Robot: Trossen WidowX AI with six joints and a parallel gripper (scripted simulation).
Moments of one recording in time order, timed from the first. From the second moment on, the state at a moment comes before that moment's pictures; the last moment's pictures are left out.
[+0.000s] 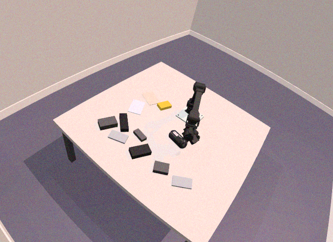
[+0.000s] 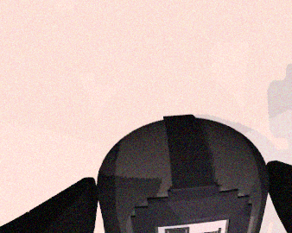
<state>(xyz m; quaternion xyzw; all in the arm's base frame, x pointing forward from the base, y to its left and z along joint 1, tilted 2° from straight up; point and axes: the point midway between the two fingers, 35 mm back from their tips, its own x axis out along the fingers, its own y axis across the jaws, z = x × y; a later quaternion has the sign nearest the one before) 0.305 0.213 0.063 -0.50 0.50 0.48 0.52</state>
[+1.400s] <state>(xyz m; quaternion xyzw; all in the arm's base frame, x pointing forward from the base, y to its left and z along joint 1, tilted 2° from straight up) 0.303 0.204 0.084 -0.50 0.50 0.48 0.53</state>
